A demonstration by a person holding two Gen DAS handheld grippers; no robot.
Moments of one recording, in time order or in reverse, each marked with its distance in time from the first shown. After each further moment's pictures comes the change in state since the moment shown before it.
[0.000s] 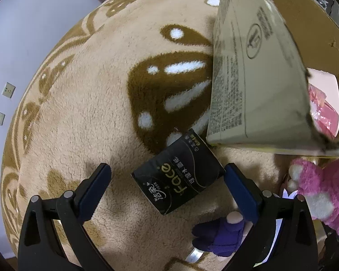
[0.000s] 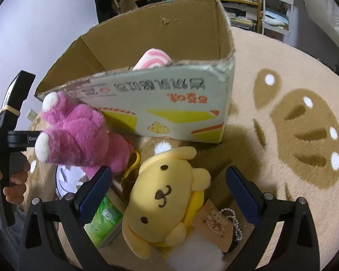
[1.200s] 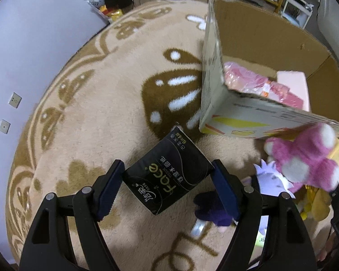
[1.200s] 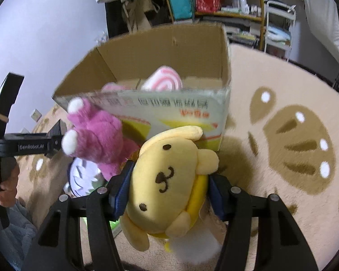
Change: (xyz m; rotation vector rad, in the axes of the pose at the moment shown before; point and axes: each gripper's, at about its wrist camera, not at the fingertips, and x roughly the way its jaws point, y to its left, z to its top) left arm -0.072 0.002 -0.045 0.029 -0.144 0.003; right arm -0.048 0.020 -0.010 -0.048 -0.127 0.001
